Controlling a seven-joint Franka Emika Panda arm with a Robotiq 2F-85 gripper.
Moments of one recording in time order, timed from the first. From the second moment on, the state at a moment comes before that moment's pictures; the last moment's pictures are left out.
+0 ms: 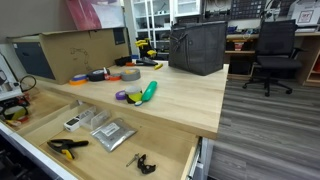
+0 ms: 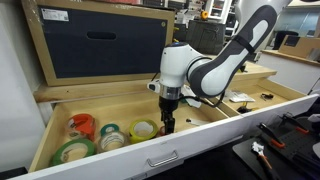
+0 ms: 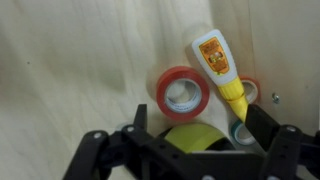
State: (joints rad) arm 0.58 0.73 0.31 -1.93 -0.37 2.61 -0.15
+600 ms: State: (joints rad) arm 0.46 0.59 0.42 -2.02 -0.21 2.60 -0.19
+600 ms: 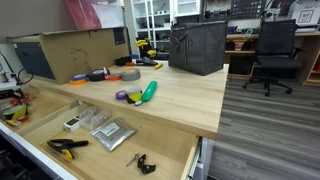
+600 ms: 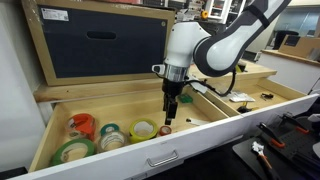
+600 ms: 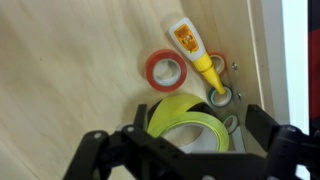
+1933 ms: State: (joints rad) arm 0.24 0.01 0.29 -2.49 0.00 2.58 -0.15
